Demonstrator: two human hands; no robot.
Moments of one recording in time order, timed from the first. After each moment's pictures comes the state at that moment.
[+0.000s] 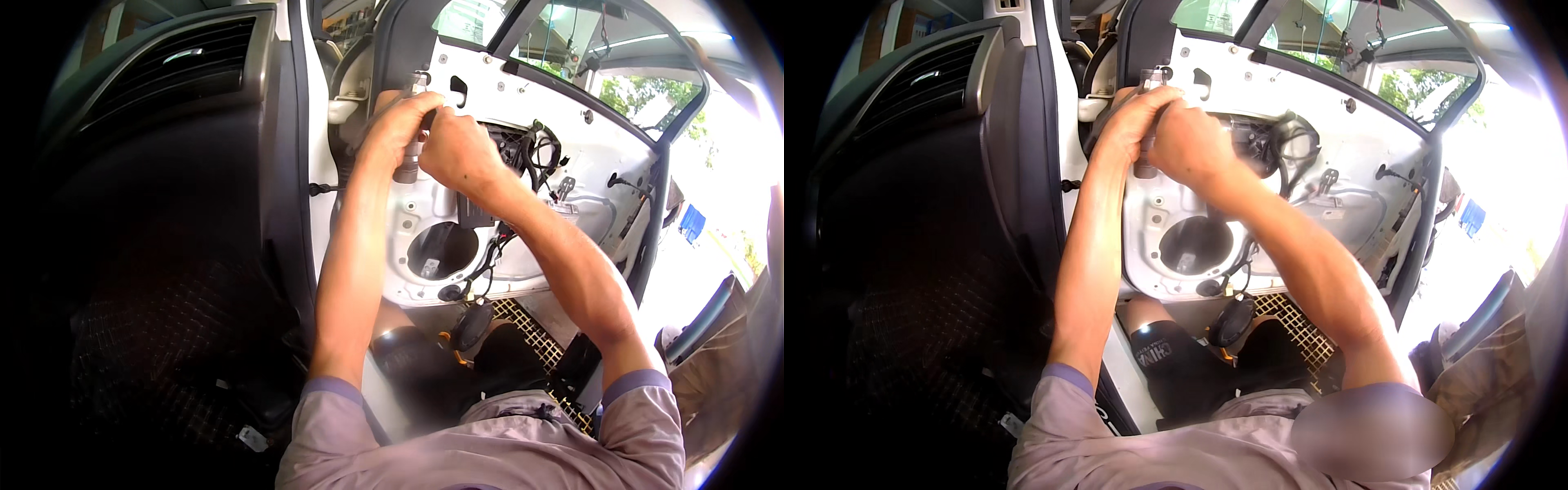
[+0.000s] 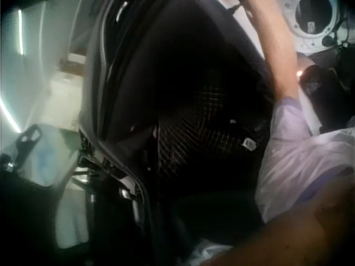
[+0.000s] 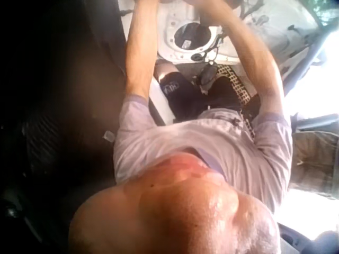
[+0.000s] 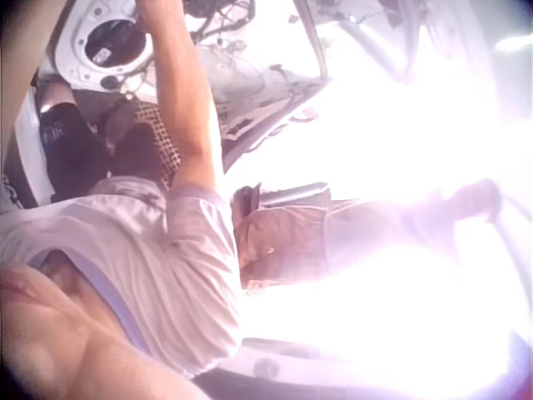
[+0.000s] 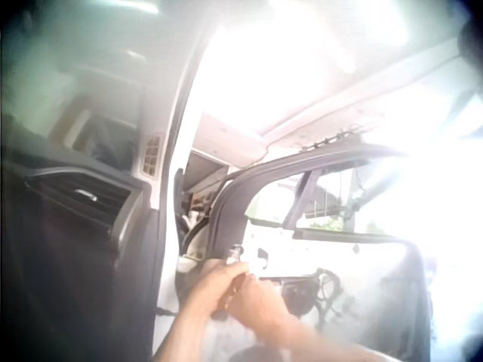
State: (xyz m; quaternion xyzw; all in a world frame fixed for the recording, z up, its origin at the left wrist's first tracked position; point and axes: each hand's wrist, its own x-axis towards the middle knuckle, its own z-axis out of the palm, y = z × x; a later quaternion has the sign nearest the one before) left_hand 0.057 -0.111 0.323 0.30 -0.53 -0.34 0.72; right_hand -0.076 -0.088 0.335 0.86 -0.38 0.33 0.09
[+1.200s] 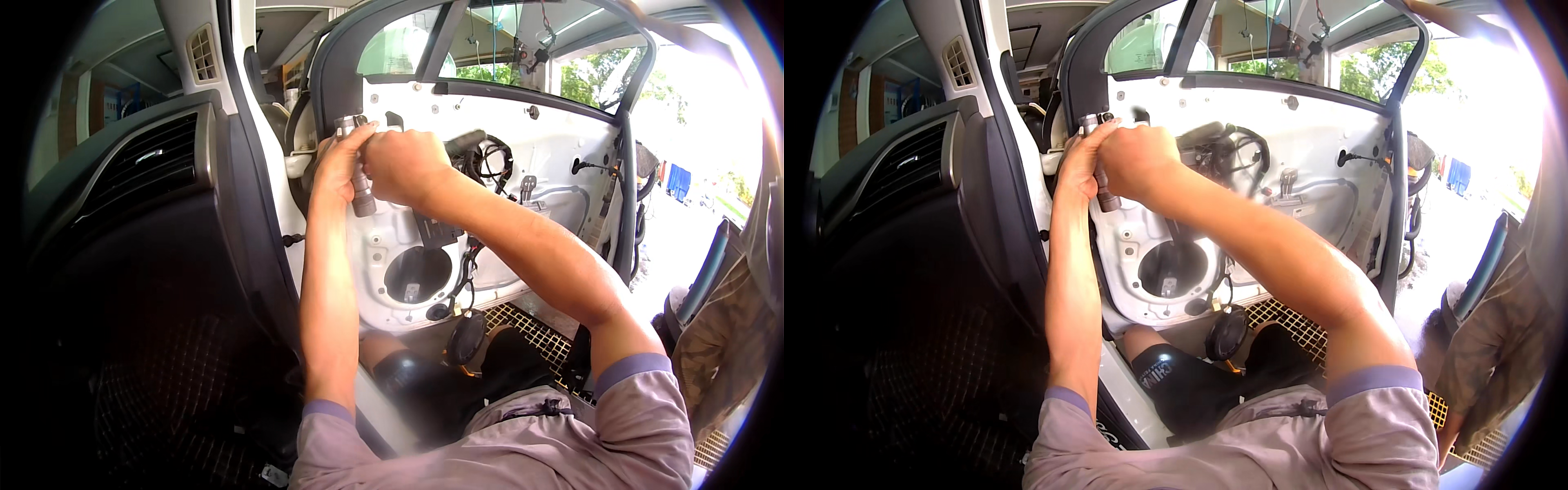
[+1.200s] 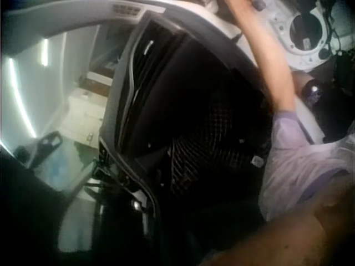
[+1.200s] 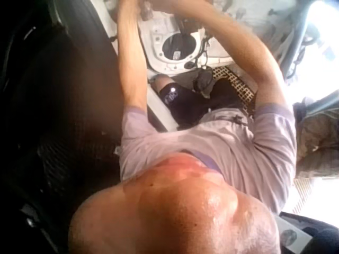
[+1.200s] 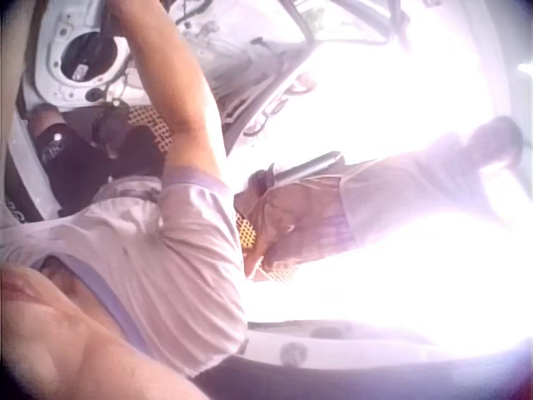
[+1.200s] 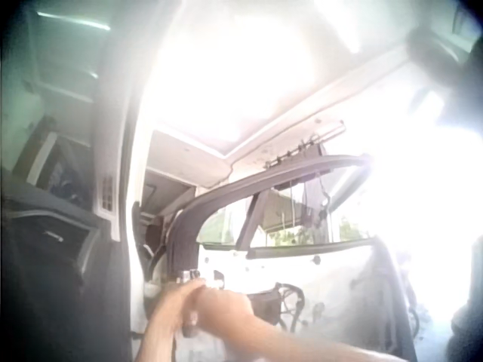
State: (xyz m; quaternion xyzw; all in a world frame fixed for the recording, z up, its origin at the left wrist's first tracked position) left_hand 0.059 -0.108 0.332 0.27 -0.50 -0.34 0.75; right_hand -0.092 -0.072 0.366 0.88 -0.35 0.22 0.24
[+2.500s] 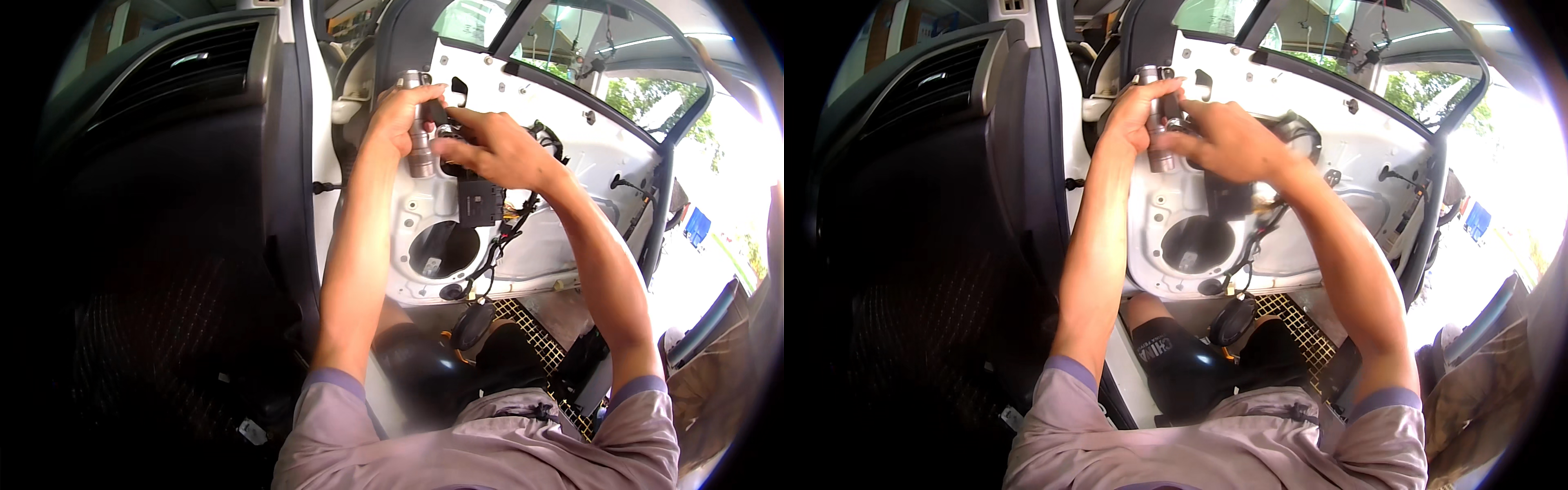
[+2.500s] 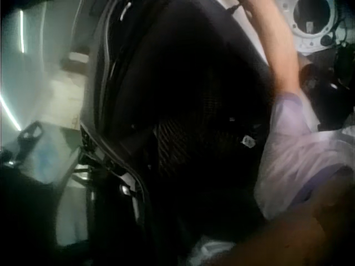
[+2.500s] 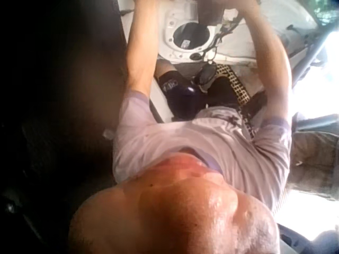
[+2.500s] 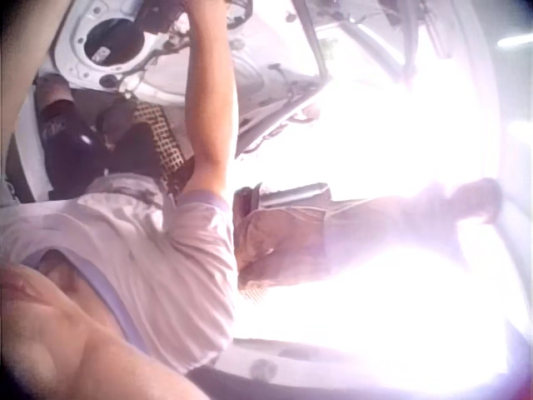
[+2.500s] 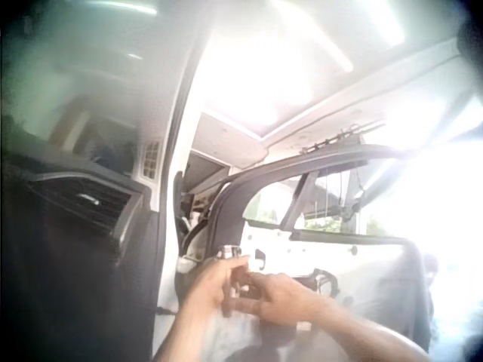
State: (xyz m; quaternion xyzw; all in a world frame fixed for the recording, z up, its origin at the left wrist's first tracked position) left_hand 0.057 -0.126 0.330 0.21 -0.48 -0.41 0.75; right_hand -0.137 -0.089 0.365 0.94 -0.21 0.26 0.03
